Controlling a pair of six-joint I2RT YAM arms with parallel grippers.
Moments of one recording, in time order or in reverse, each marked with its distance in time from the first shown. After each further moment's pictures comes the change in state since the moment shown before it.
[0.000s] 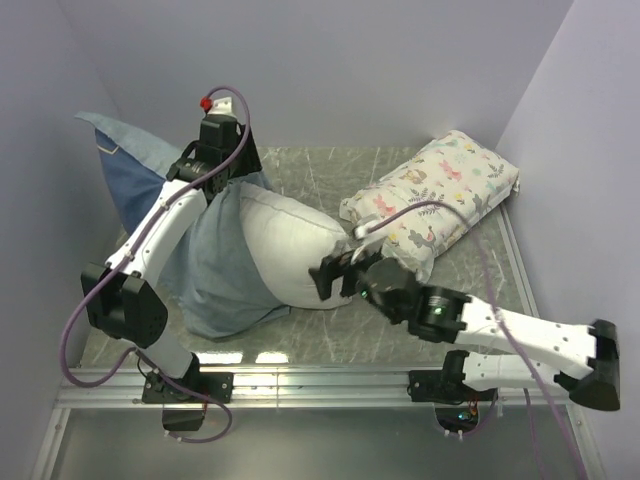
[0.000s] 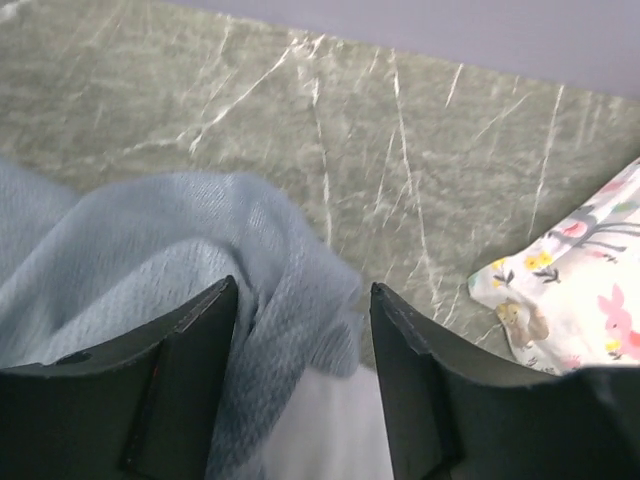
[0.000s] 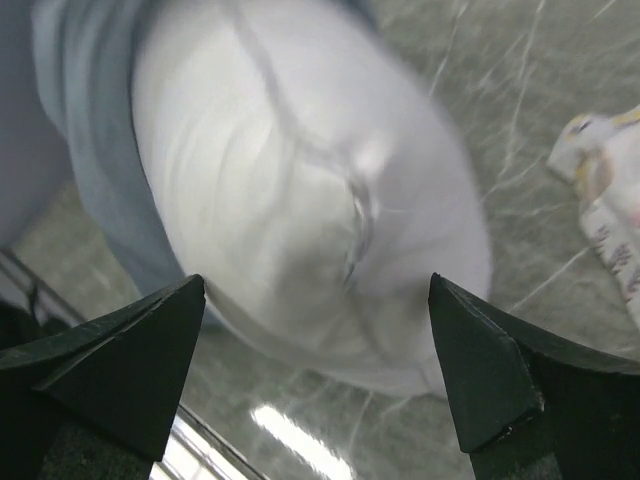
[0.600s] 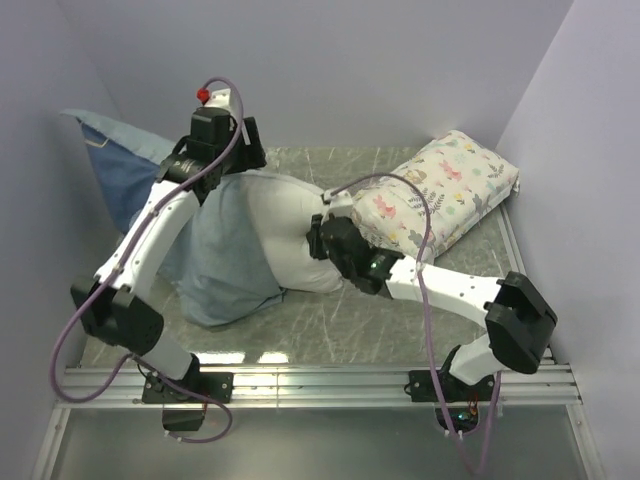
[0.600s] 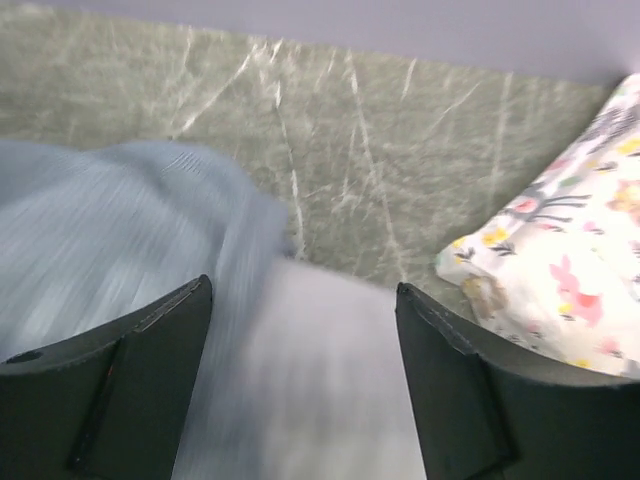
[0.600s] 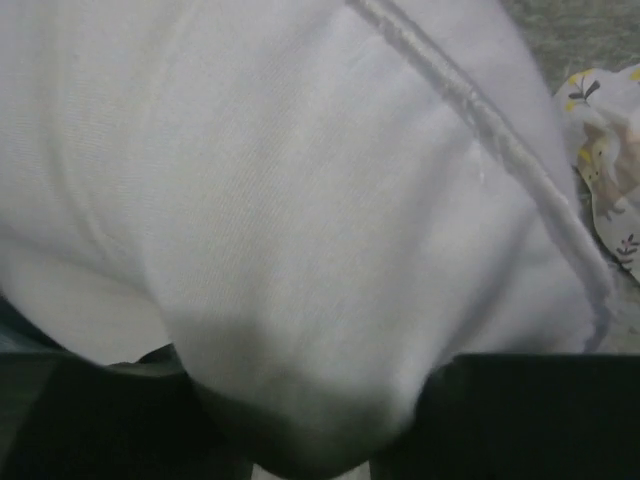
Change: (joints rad) left arm -0.005 0.007 0.098 -0.066 0.075 0.022; right arm -0.159 0.505 0.064 0.233 -0.033 0.032
